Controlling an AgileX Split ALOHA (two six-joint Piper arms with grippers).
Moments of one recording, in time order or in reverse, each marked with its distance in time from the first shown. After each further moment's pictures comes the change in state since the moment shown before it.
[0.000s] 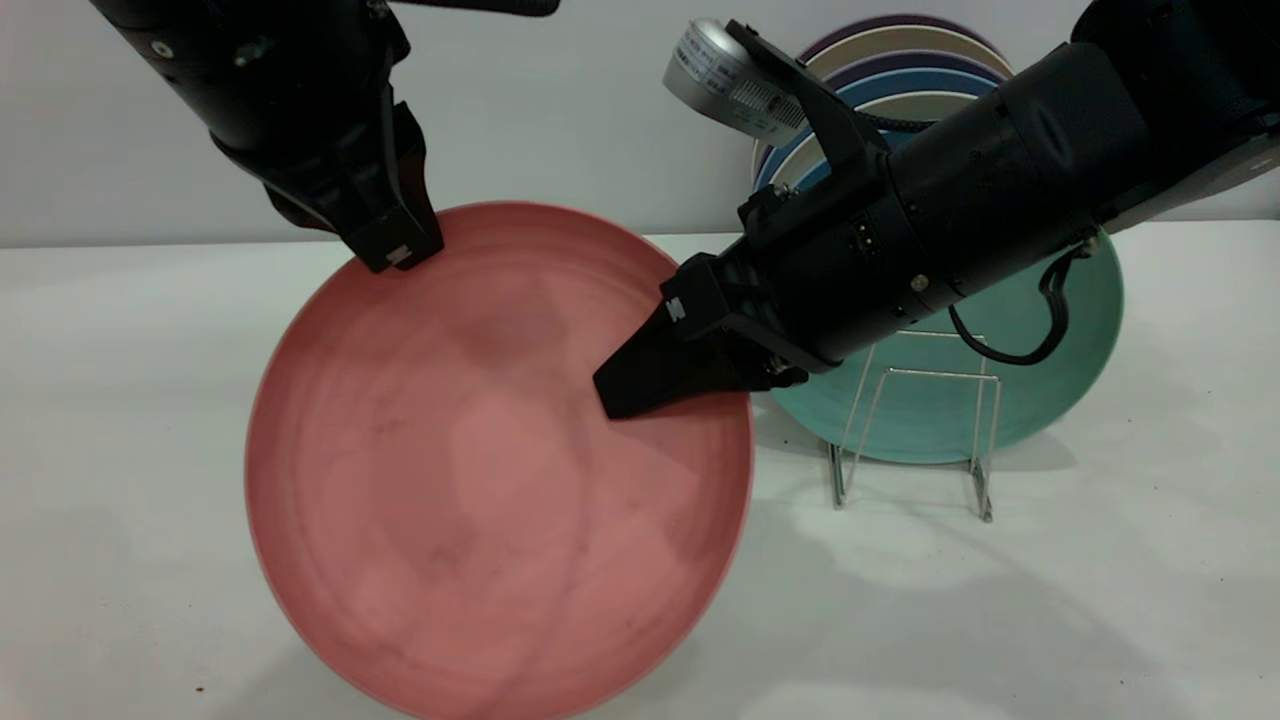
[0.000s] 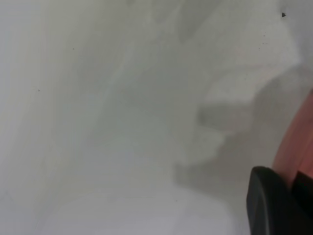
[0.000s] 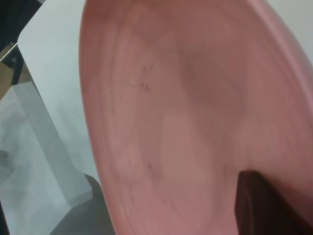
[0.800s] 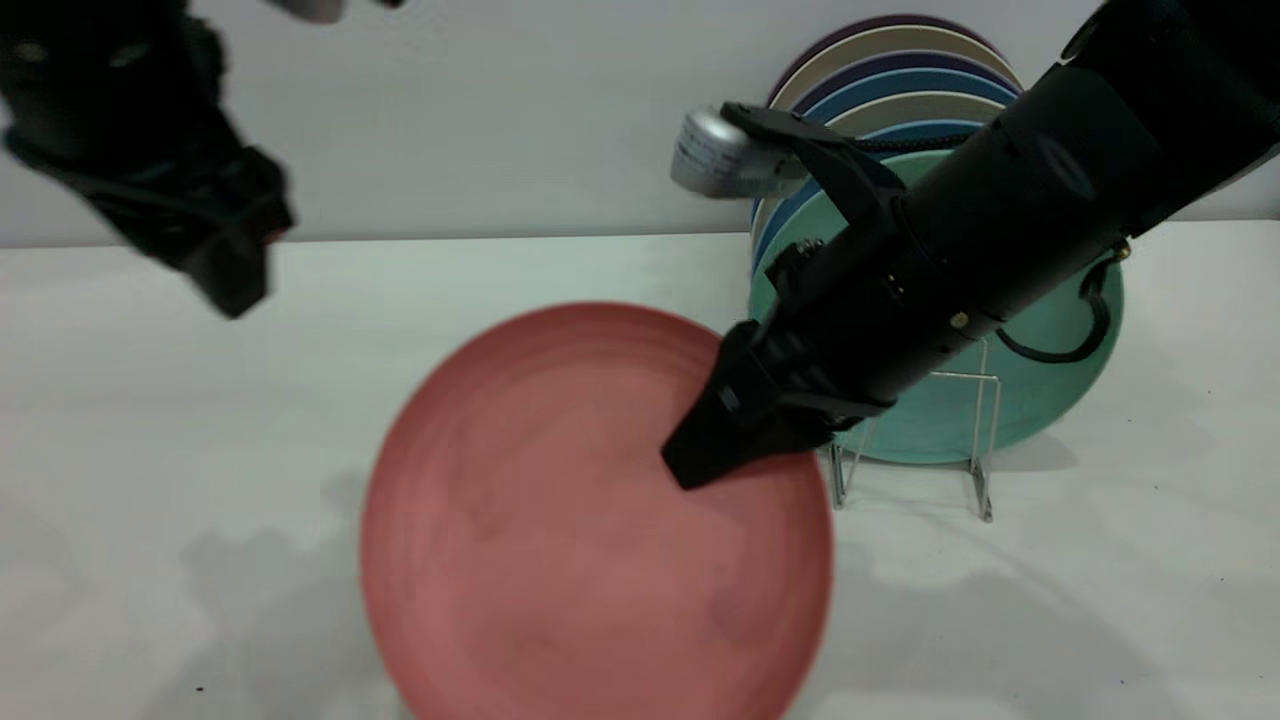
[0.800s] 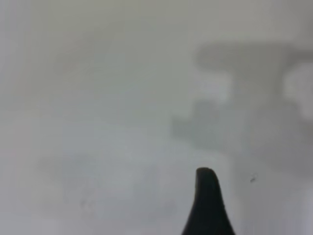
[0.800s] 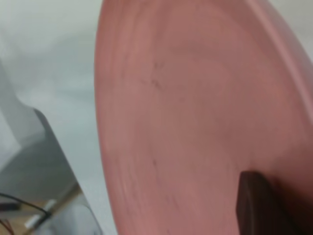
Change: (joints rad) left arm 0.122 0.000 0.000 0.257 0.236 -0.491; right arm 0.000 -0.008 -0.006 -0.310 -0.101 0.151
